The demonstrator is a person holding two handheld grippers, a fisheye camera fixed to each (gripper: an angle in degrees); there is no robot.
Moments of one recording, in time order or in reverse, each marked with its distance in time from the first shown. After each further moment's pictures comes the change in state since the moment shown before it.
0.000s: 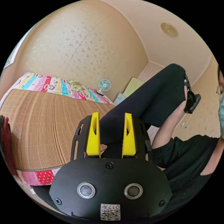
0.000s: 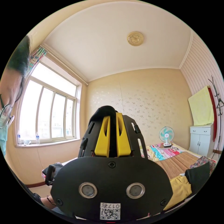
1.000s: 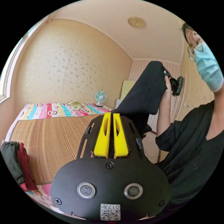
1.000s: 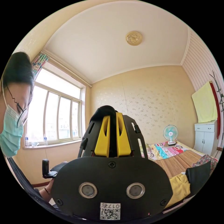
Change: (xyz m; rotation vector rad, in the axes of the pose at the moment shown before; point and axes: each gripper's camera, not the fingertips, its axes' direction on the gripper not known) left arm 0.066 0.000 -0.230 0.130 0.004 0.218; right arm 0.082 -0.010 -0.111 -0.004 -0.091 0.050
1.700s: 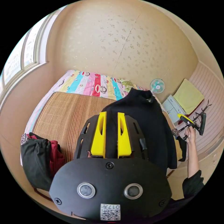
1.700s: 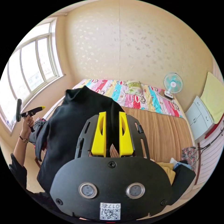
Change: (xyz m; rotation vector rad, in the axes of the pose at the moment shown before) left arm -0.393 -0.206 0.149 -0.461 -0.680 -0.341; right arm 0.241 0.196 0.364 -1.020 0.112 -0.021
